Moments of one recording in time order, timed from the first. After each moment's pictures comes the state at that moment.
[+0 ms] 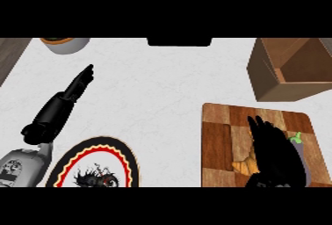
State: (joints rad) left arm -0.23 0.43 -0.17 -1.55 0.05 -0.04 -0.06; right arm -0.13 -0.52 0.57 -1.93 0.70 0.30 1.13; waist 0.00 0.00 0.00
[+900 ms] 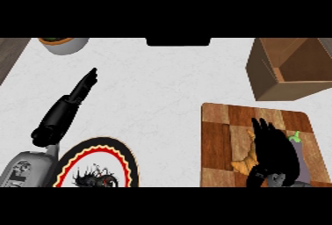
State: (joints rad) left arm -0.21 0.35 -0.13 -1.51 -0.02 -0.07 -0.10; right arm -0.07 -0.40 0.45 -1.78 0.83 0.35 1.02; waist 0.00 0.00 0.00
